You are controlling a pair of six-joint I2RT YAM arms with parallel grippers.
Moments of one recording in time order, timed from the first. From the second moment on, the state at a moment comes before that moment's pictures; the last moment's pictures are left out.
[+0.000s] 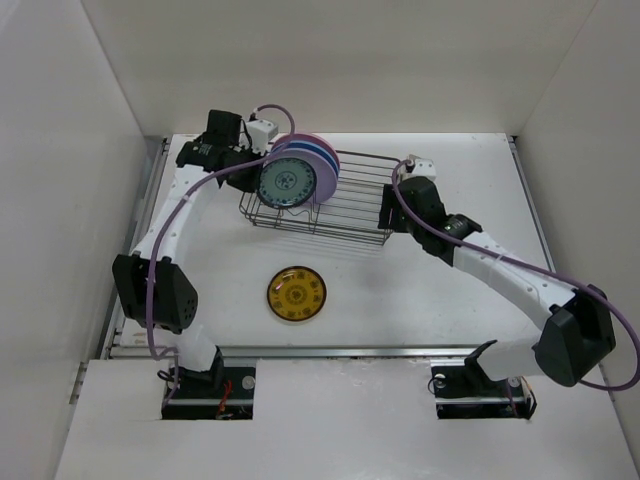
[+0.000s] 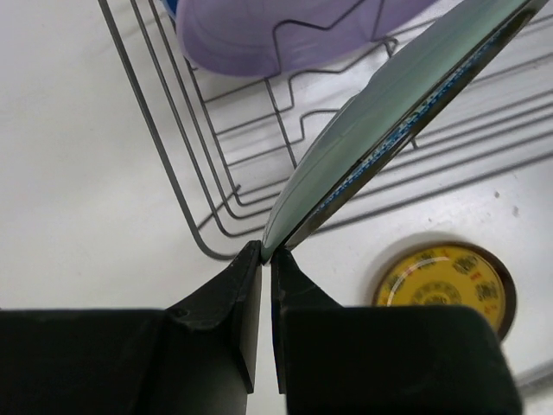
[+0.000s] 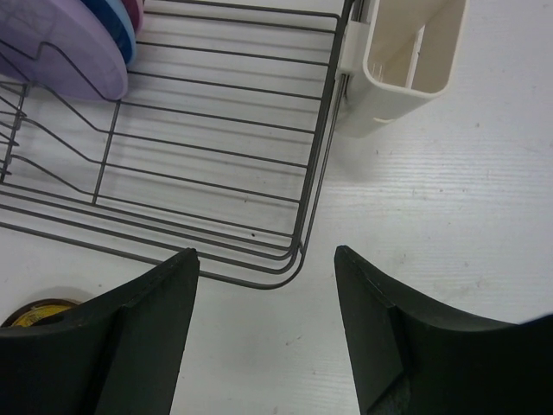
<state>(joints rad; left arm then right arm) -0.22 1.68 1.67 -0.86 0.17 0.23 0.58 1.35 1.07 -0.32 0.38 0.45</state>
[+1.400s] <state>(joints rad) -0.45 1.75 1.38 -1.23 0.29 0.49 0.58 1.31 1.00 -0.30 0.32 0.45</state>
